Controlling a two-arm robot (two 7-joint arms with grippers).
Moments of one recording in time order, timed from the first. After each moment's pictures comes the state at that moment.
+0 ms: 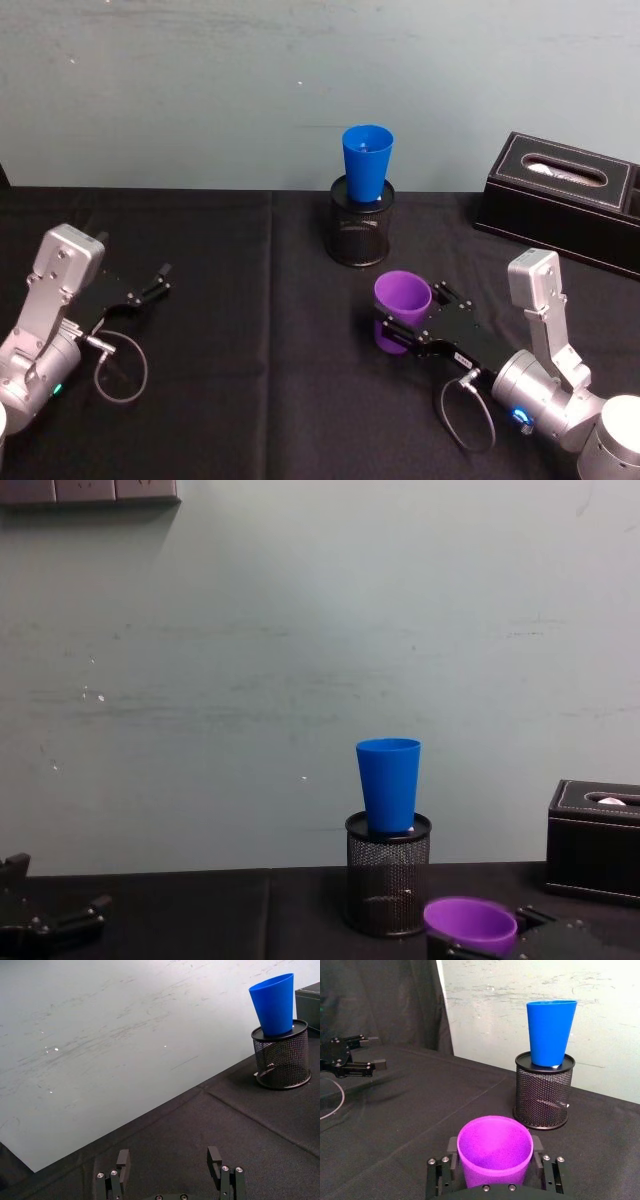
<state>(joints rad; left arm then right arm) -0.20 0.60 0.45 -1.41 -0.25 -0.12 0.03 0.25 0.32 -0.36 -1.23 0.35 -0.16 0.50</state>
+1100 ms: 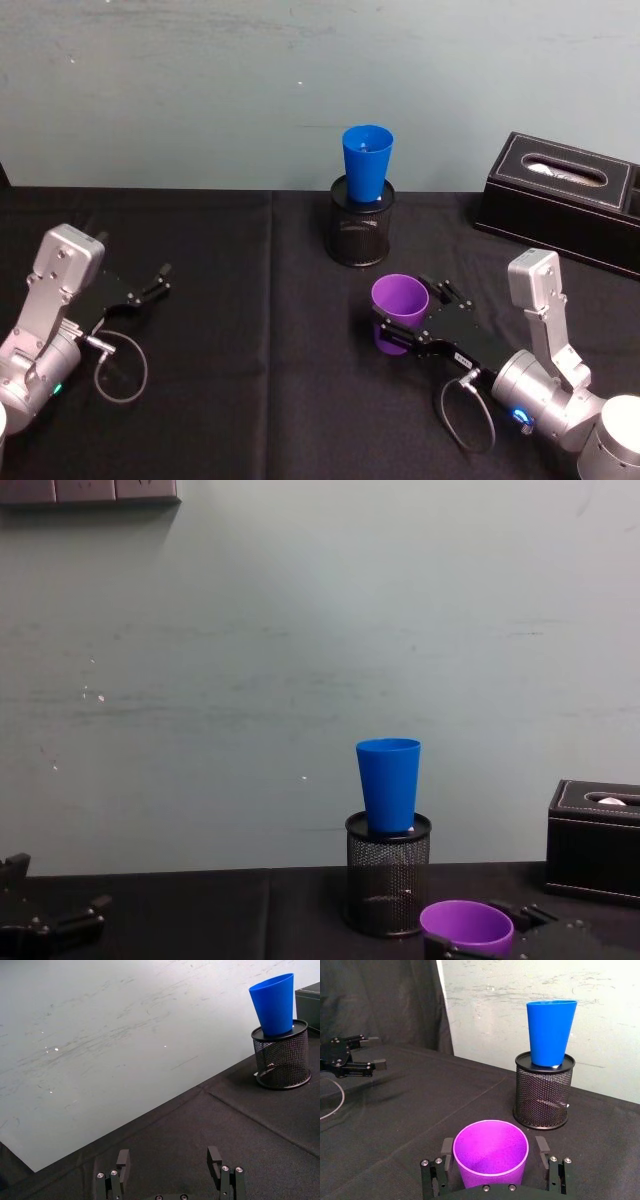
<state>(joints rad) -0.20 0.60 0.45 -1.41 -0.25 -0.12 0.03 0.25 0.32 -0.36 -1.23 0.35 -0.16 0.50</state>
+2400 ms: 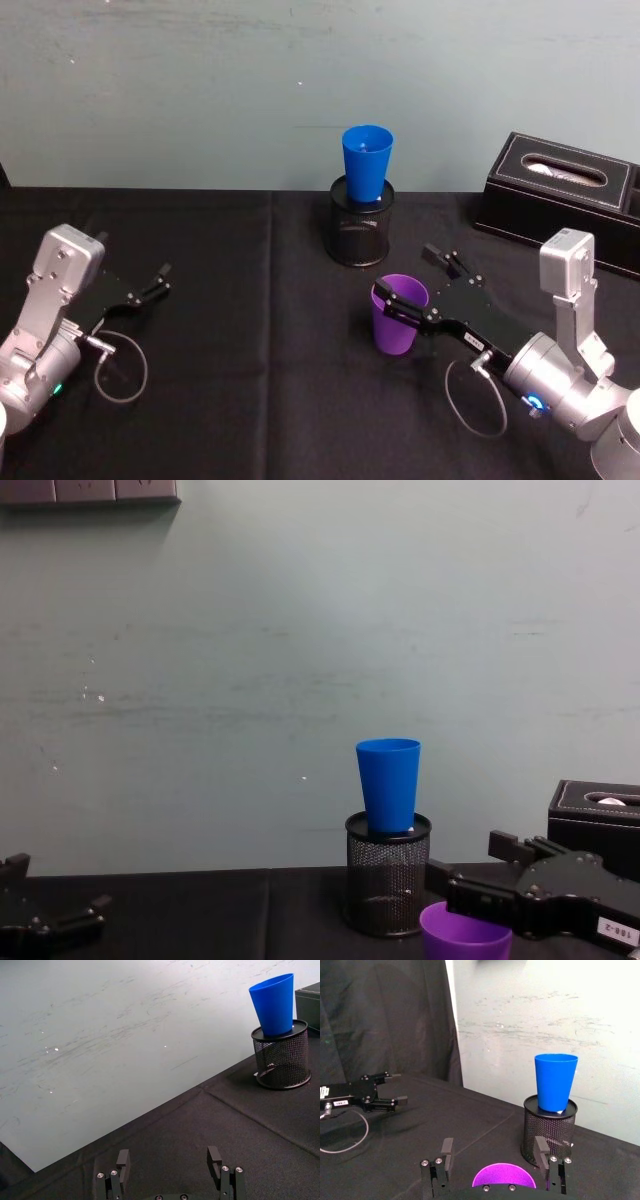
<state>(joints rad) -0.20 0.60 0.45 -1.41 -0.25 -0.12 0.03 0.21 0.36 -0.34 -1.37 0.40 -0.18 0.51</state>
